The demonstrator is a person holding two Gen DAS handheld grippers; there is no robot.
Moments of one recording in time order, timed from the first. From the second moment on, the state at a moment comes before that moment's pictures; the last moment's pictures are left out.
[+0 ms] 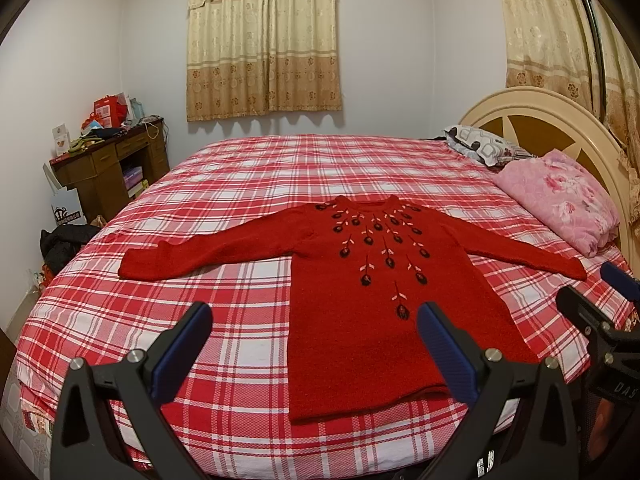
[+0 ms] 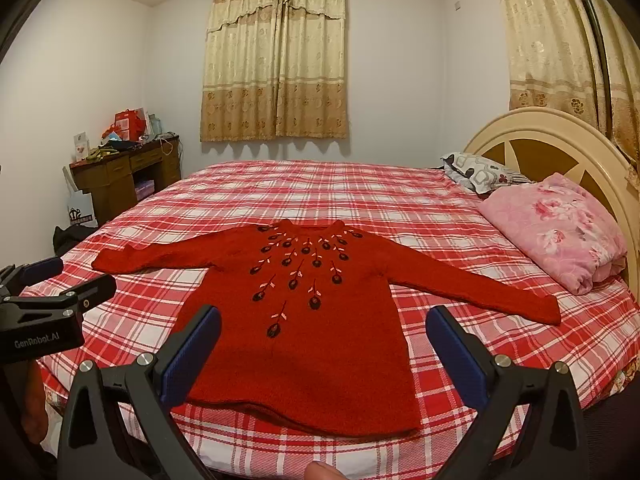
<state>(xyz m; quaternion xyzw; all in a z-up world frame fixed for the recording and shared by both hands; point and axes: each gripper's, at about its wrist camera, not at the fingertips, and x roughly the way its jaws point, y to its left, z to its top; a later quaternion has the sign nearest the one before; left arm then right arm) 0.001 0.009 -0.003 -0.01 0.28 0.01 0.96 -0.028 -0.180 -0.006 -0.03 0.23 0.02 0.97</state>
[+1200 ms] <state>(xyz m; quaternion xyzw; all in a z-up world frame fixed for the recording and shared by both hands) 0.001 0.011 -0.003 -0.01 0.28 0.02 0.96 -0.030 -0.169 -0.013 -0.04 0.24 0.05 0.97</state>
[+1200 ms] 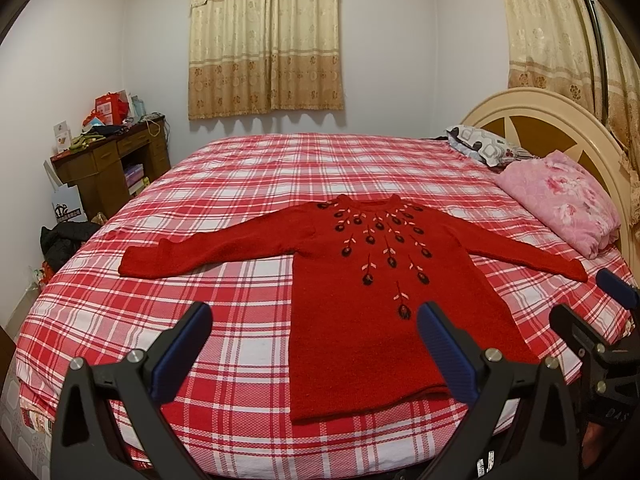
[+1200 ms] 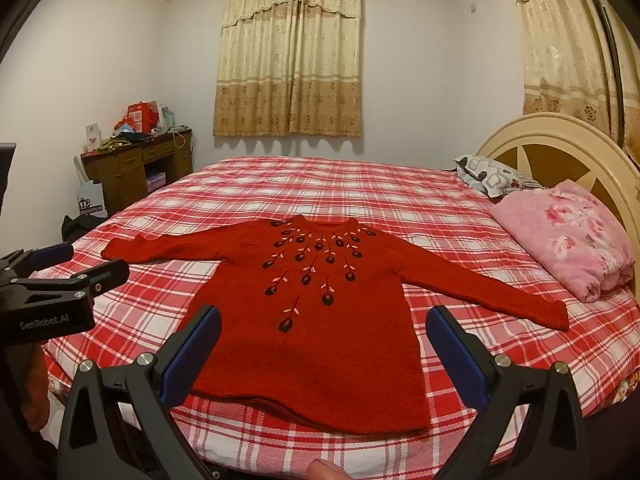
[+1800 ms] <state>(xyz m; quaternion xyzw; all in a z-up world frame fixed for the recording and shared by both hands) 0.054 0.019 -0.042 0.01 0.32 0.03 0.95 0.022 -0.212 -0.065 0.01 0.31 0.05 0.95</state>
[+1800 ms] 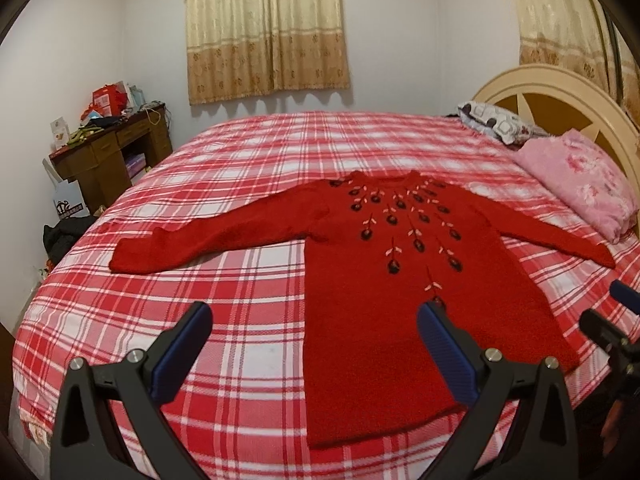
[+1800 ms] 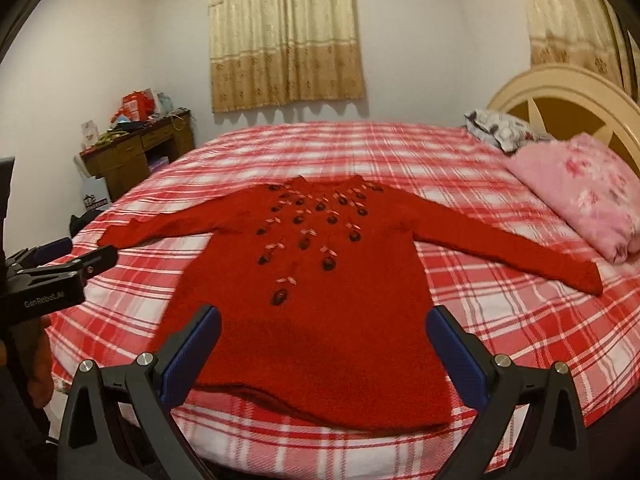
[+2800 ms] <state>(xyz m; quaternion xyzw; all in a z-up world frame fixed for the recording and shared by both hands) 0.190 -0.027 -0.104 0.07 0.37 0.03 0.92 0.124 -0.521 -0.116 0.18 0.38 -0.22 0.88</state>
